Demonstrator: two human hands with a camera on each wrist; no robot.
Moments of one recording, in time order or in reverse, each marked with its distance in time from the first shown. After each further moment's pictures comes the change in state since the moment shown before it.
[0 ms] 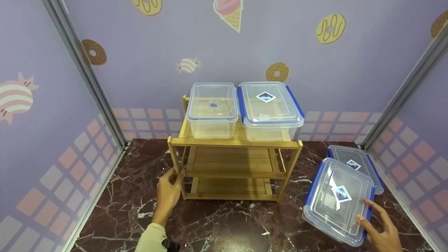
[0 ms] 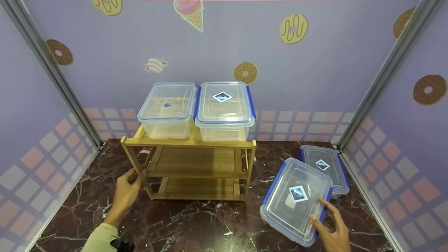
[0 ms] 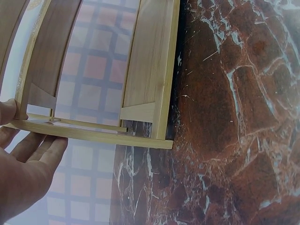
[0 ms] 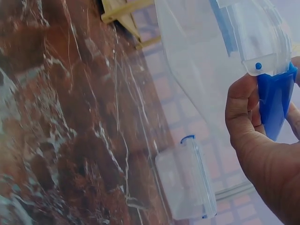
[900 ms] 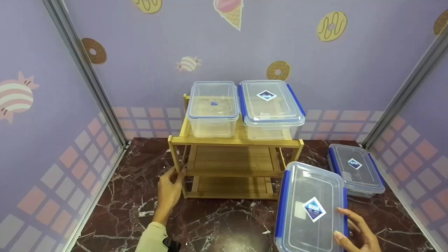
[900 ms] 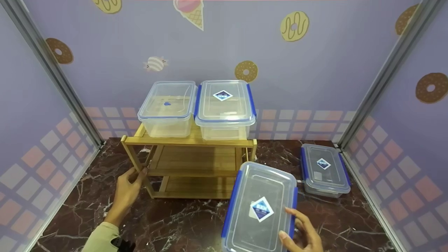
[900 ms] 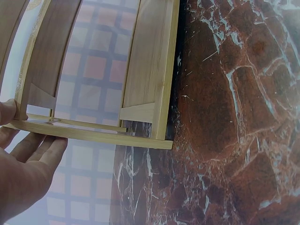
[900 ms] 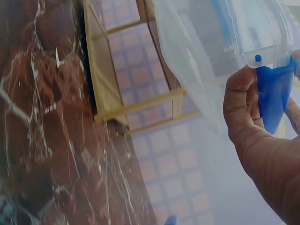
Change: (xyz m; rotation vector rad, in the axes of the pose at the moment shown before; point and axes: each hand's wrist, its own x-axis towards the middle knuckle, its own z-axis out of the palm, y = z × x) left_hand 0.000 0.000 0.001 -0.009 0.026 0.005; right_hand -0.053 -0.051 0.066 -0.068 -0.118 -0.054
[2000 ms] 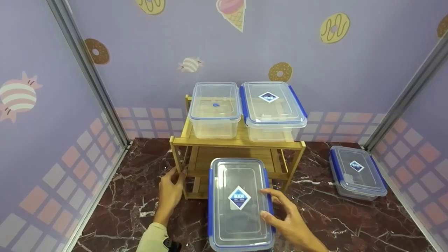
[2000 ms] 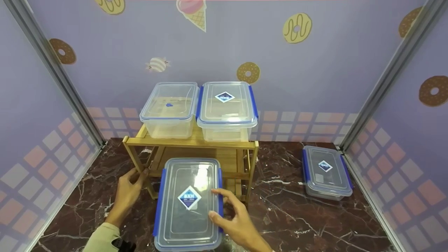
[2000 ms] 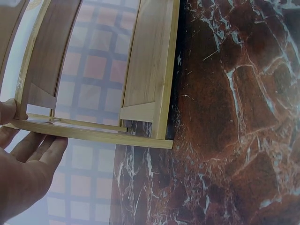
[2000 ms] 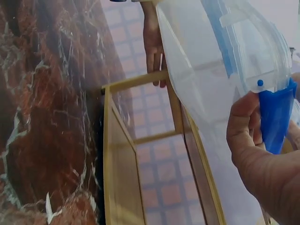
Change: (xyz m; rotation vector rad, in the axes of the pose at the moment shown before) left_hand 0.000 -0.001 0.001 -0.021 0.006 0.019; right_hand 0.055 -0.038 0.133 0.287 -0.437 -0.262
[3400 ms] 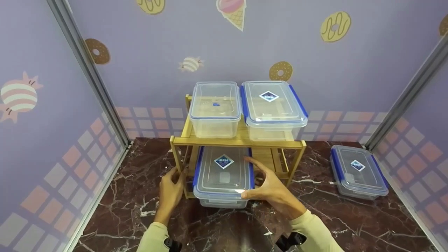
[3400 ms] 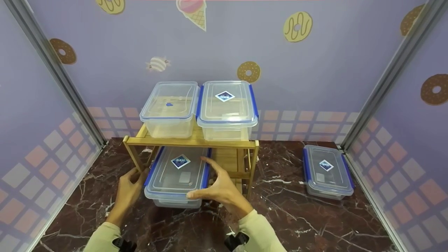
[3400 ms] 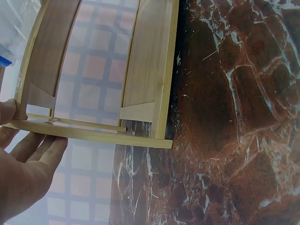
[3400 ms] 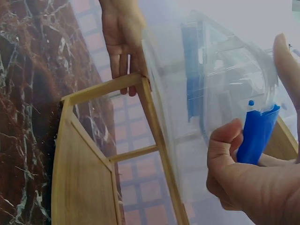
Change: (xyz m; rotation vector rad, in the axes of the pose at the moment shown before) left_hand 0.001 -0.001 0.000 0.055 0.038 0.051; right_hand 0.086 -0.021 0.008 0.090 -0.119 0.166
